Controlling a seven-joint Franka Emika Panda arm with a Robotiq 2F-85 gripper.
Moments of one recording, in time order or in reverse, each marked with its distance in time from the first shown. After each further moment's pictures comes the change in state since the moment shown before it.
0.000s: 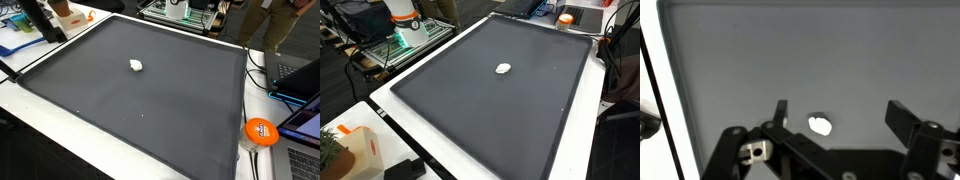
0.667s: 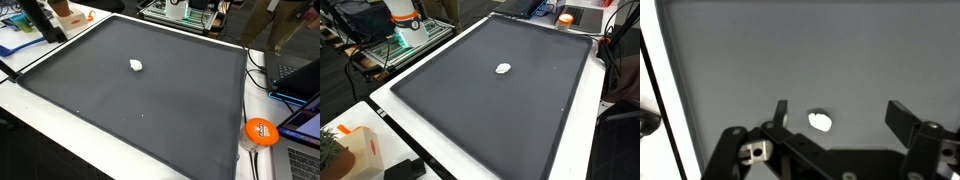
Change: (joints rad) arm 0.000 0.002 0.001 0.001 0.002 0.021 0.006
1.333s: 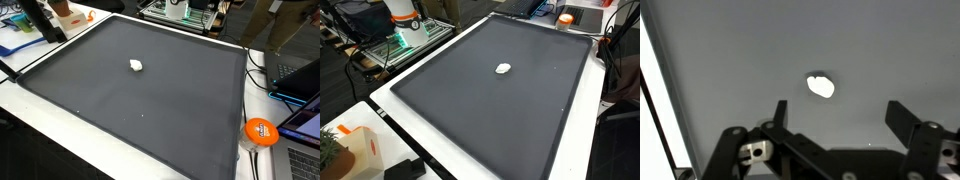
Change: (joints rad) arm 0.000 0.395 0.035 0.271 -0.017 0.119 0.071
